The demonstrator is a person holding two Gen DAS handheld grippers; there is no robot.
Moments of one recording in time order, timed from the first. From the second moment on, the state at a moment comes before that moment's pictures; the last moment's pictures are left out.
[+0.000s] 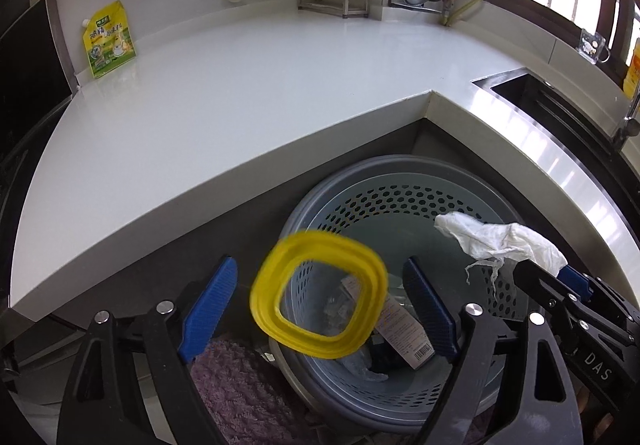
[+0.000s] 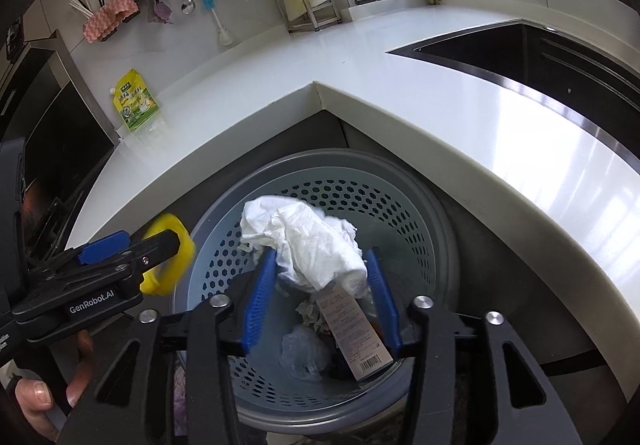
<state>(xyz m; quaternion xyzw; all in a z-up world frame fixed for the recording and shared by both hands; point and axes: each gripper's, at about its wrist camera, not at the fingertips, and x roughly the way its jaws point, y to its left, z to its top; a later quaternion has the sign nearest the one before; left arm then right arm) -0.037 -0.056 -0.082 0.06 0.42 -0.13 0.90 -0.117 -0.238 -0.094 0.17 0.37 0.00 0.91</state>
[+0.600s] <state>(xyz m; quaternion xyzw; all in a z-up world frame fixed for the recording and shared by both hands) -0.039 -0.053 -0.079 0.06 0.42 -0.13 0.90 -0.119 -0.244 -0.092 0.18 0.37 -0.01 0.91</state>
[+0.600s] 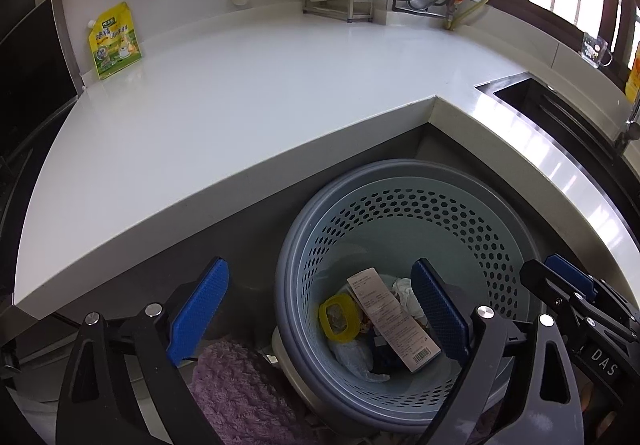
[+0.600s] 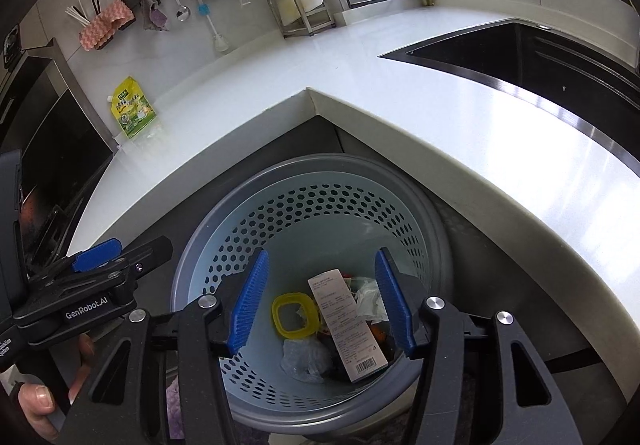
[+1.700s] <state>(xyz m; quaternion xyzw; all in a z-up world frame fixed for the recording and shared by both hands) -0.041 -0.051 -0.076 0.06 0.41 -0.13 0.90 -0.119 -0.245 -0.097 0.18 0.37 -0.01 0.91</state>
